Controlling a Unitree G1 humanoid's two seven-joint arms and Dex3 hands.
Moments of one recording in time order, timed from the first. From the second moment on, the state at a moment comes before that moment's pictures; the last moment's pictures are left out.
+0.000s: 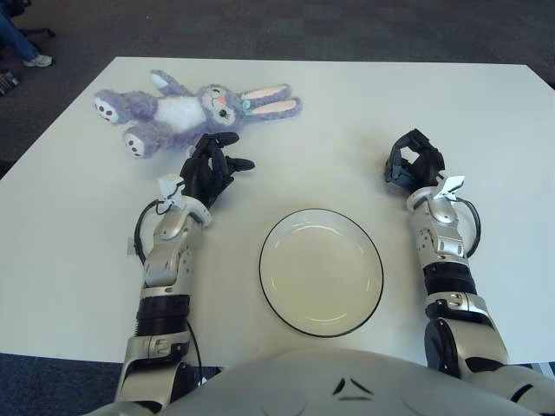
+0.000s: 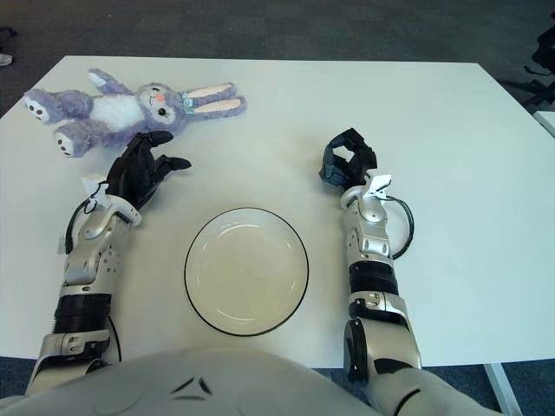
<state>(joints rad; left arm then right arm) -0.11 0.10 0.16 -0.06 -0.43 0.18 -0.27 -0.33 -0.10 -0.26 0.35 0.33 -0.01 0.10</state>
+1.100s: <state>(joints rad) -0.18 0.07 0.22 0.01 -0.46 0.20 -0.23 -0.30 -0.11 -0.32 0.28 0.35 0.06 0.09</state>
